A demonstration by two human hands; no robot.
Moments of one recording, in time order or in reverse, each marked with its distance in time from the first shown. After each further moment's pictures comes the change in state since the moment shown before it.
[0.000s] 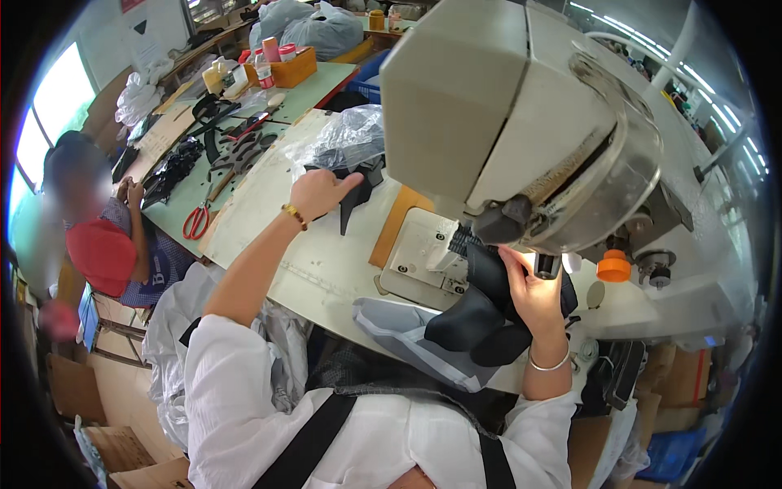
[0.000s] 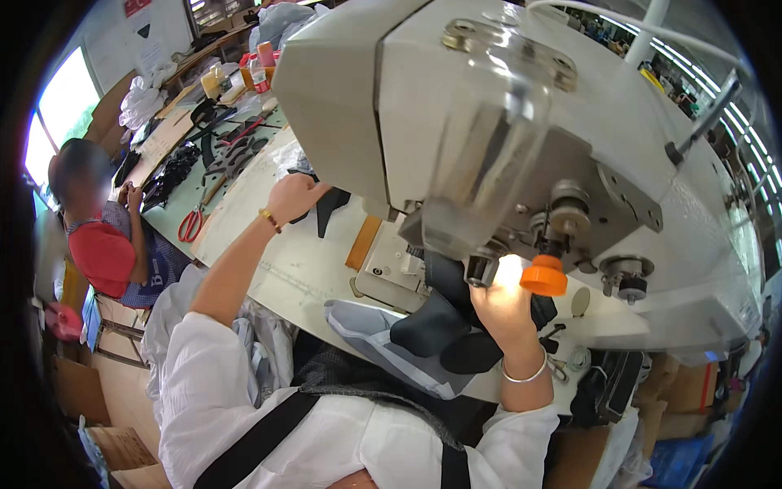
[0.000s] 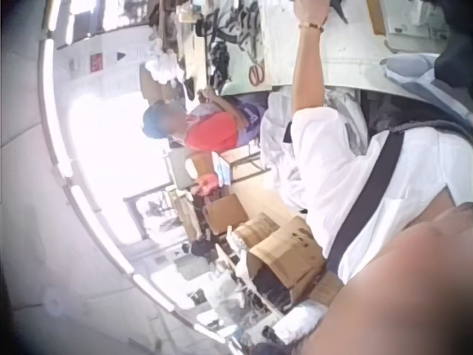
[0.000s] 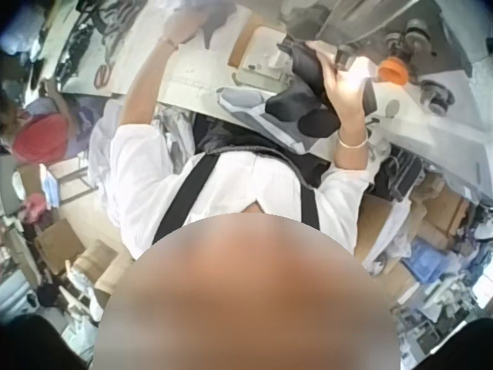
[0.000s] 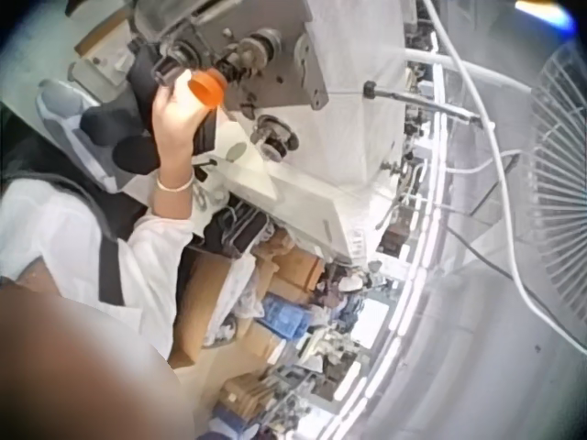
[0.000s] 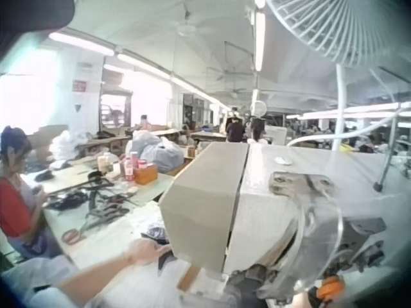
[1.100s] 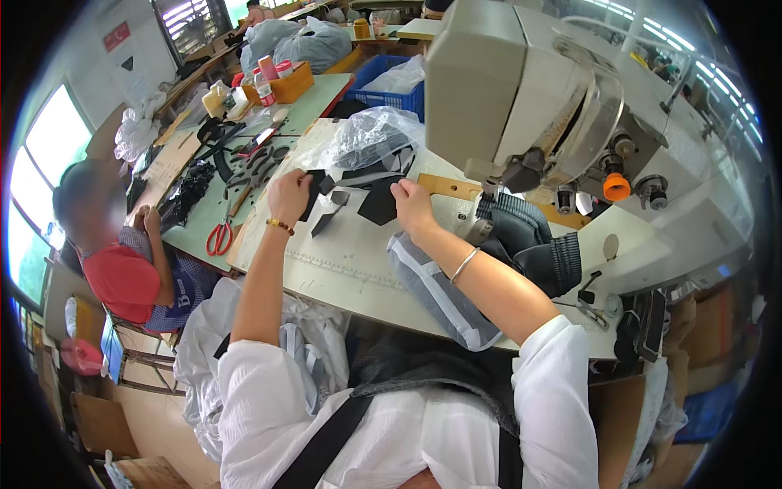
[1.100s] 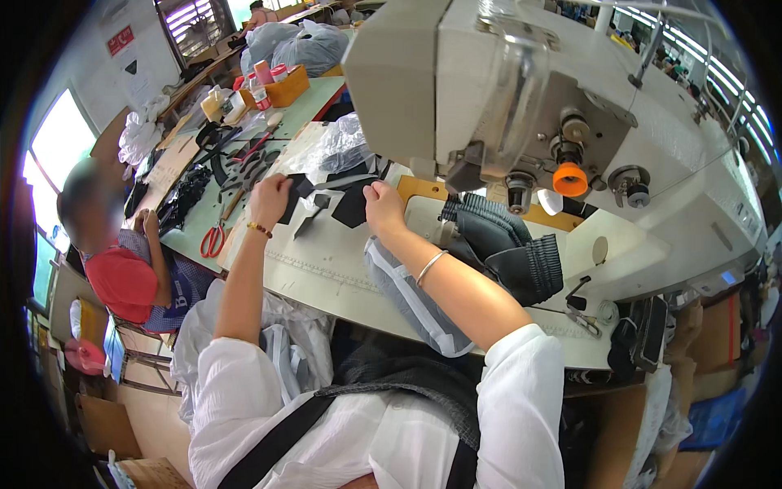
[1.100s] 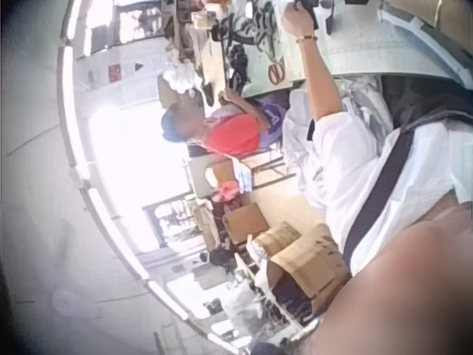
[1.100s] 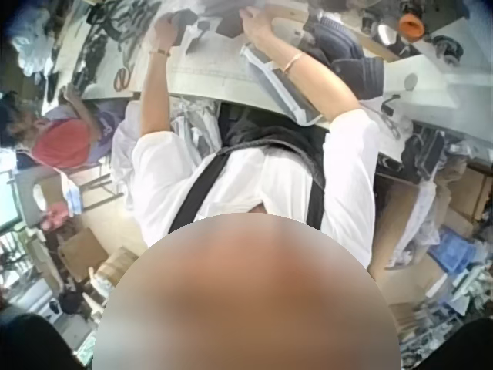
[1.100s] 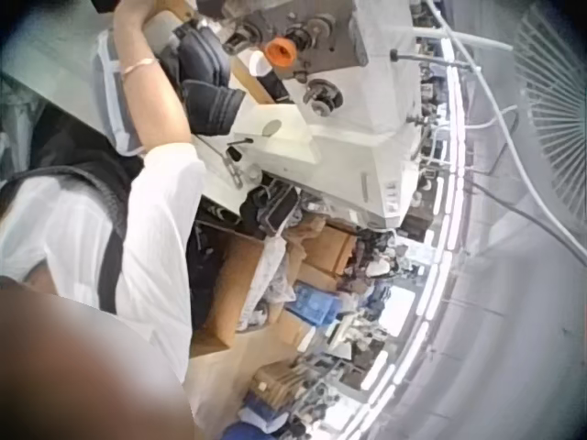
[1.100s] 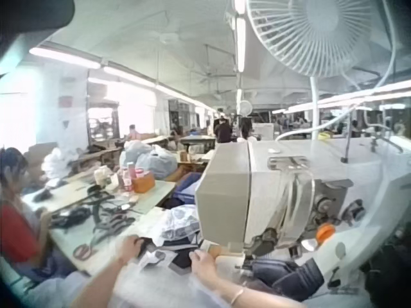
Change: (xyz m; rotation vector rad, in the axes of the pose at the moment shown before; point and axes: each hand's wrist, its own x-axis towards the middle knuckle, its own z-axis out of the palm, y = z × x) left_hand -0.025 -0.079 -0.034 -0.056 0.471 0.041; right_hand 0.089 -0.074 0.241 0.676 0.010 0.508
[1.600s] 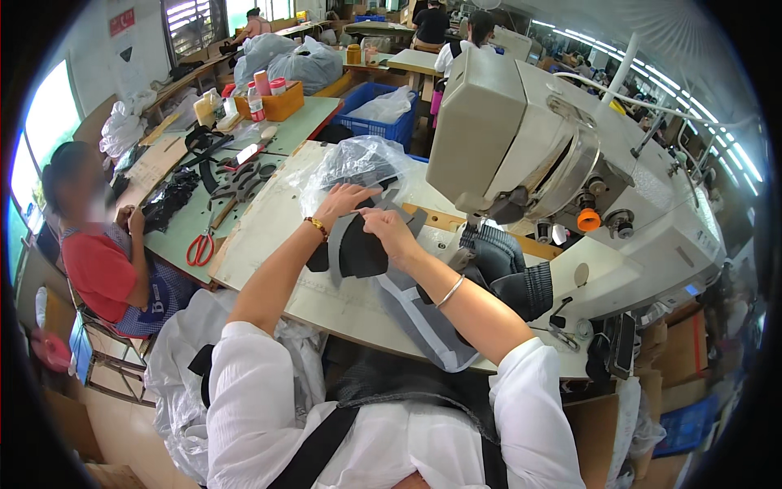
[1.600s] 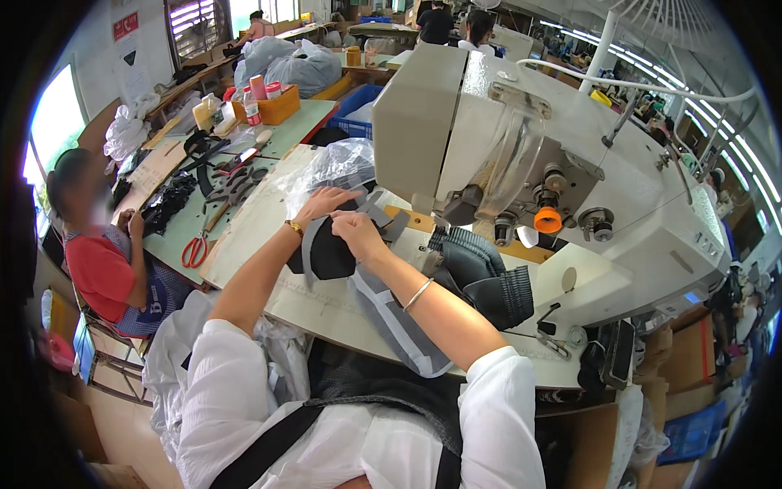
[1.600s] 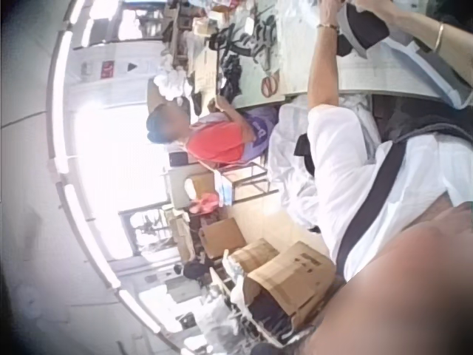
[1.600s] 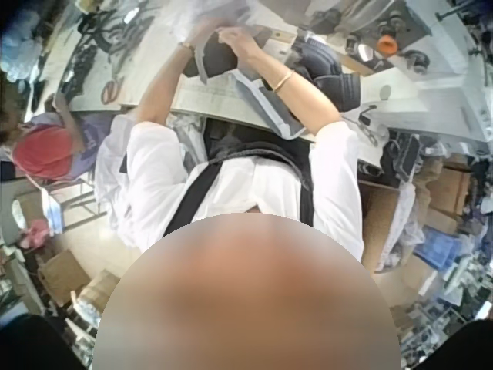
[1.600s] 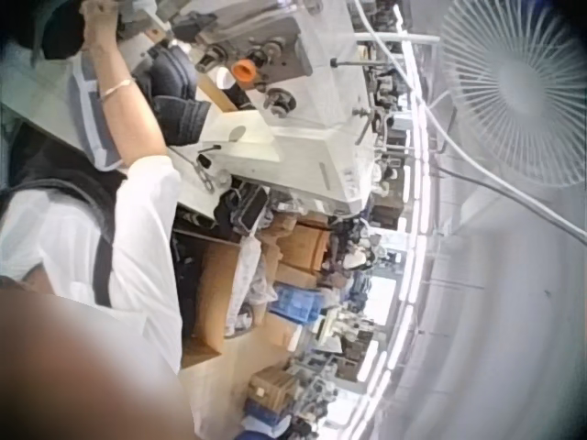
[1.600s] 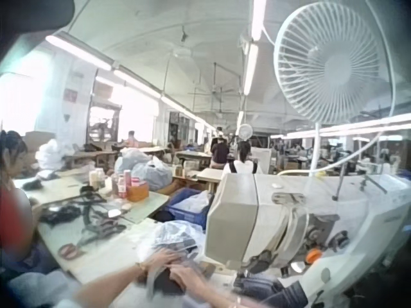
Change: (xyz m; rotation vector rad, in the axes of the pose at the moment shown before) left_hand 0.046 0.051 0.094 0.011 -0.636 0.519; right_hand -0.012 -0.050 -0.010 0.318 -0.451 -0.153
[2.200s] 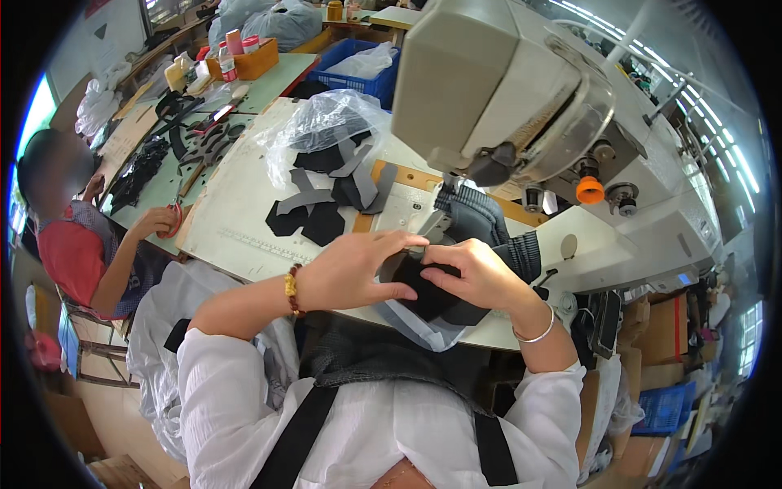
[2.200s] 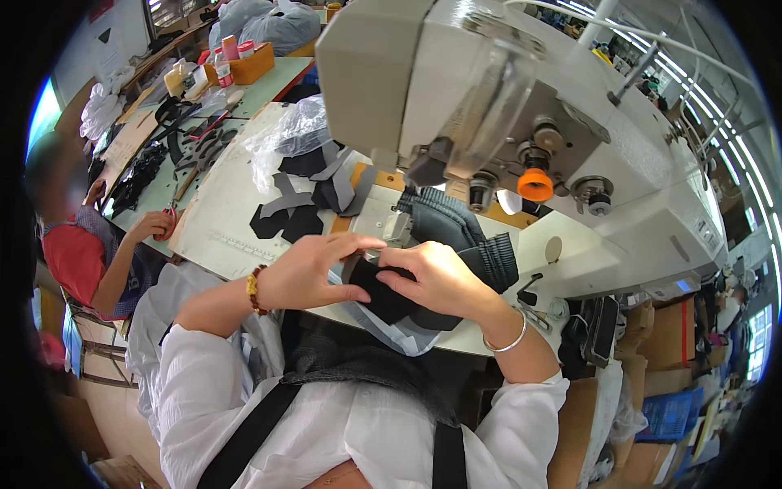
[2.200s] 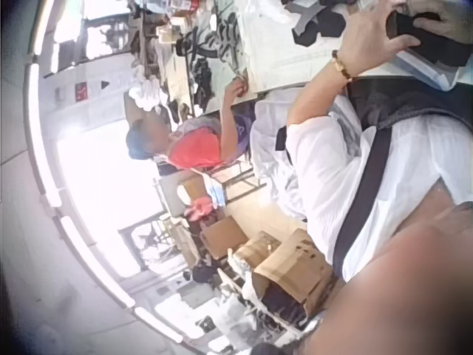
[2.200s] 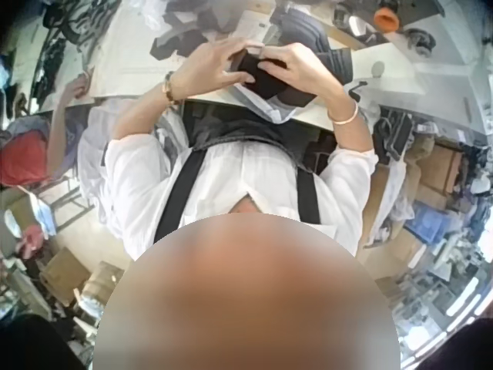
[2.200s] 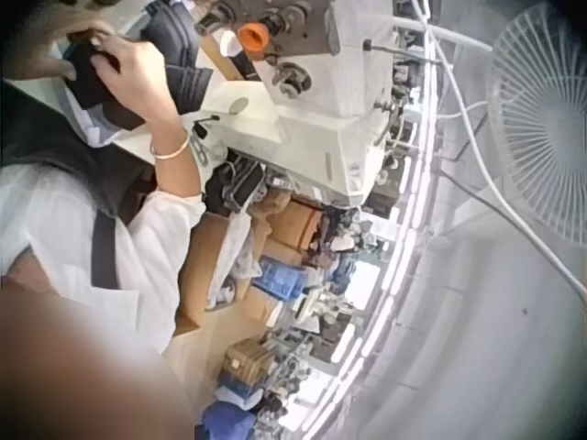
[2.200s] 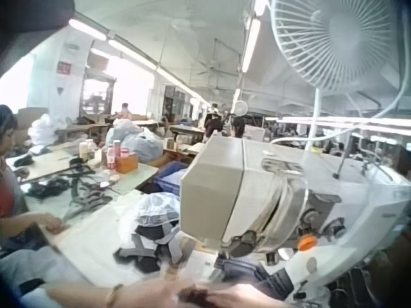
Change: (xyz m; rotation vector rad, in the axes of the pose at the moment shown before) left_hand -0.148 0.225 -0.062 -0.501 0.198 0.453; right_hand -0.145 -0.157 -0.089 -0.829 -0.327 0.022
